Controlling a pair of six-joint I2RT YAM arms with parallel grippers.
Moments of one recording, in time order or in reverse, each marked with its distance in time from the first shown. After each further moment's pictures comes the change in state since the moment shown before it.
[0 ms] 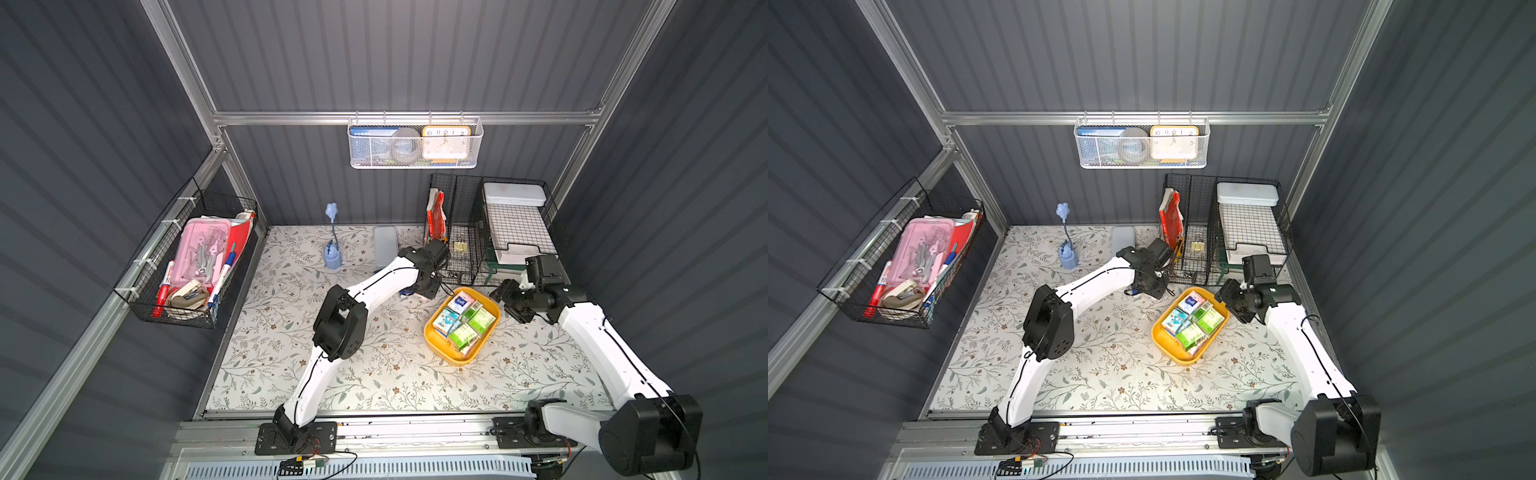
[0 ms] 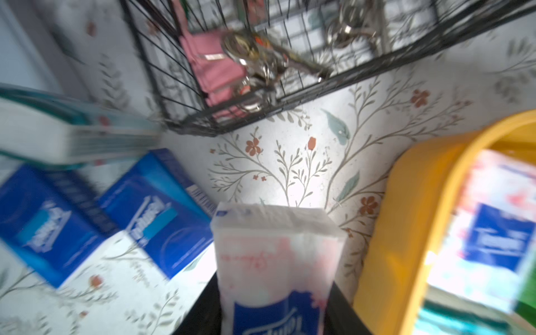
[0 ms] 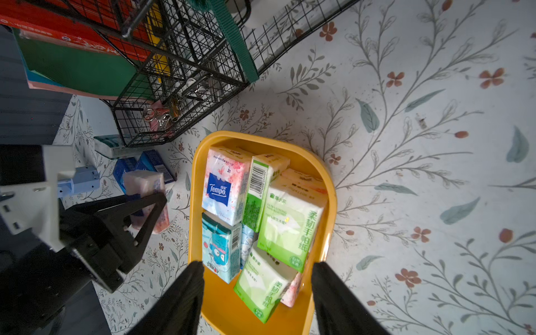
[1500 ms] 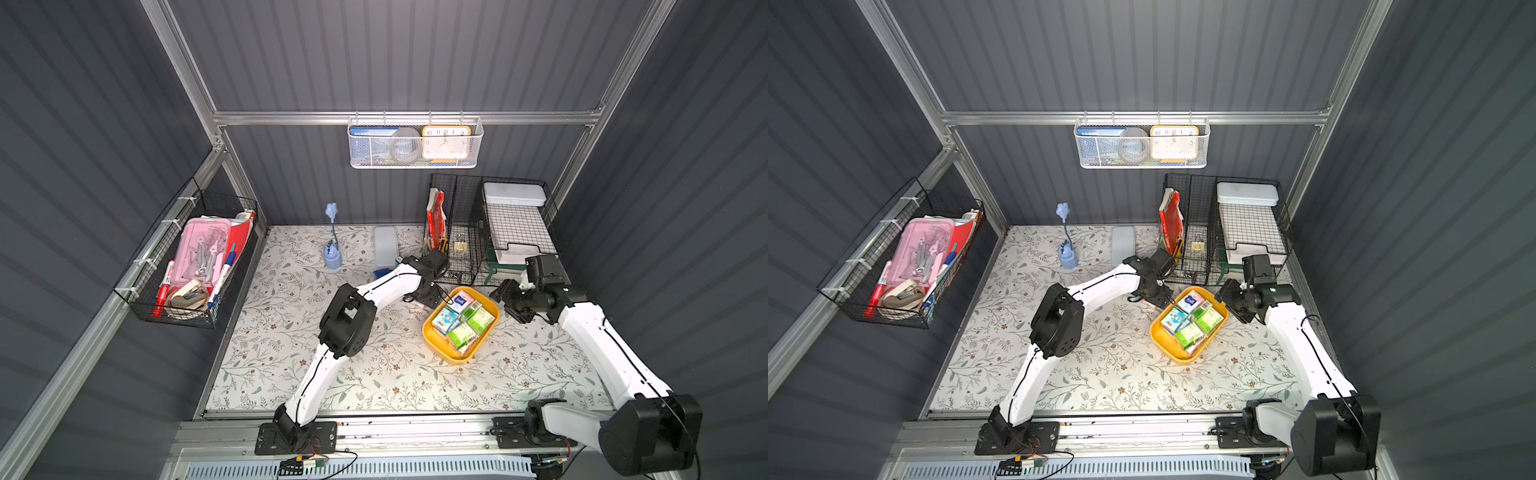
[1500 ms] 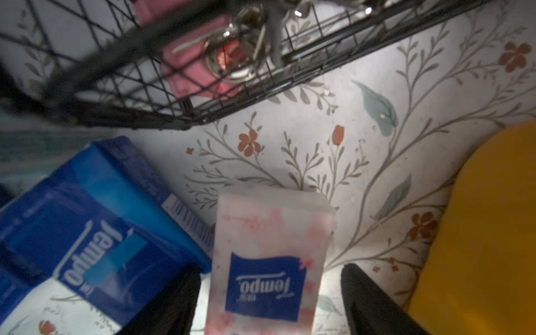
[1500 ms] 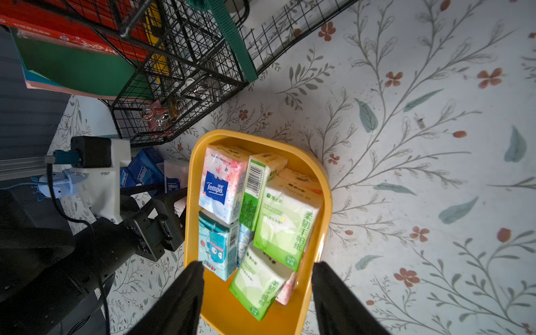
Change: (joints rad) left arm 0.000 0.095 -0.058 0.086 0.009 0.030; right arm 0.000 0.000 0.000 -0.005 0.003 -0.001
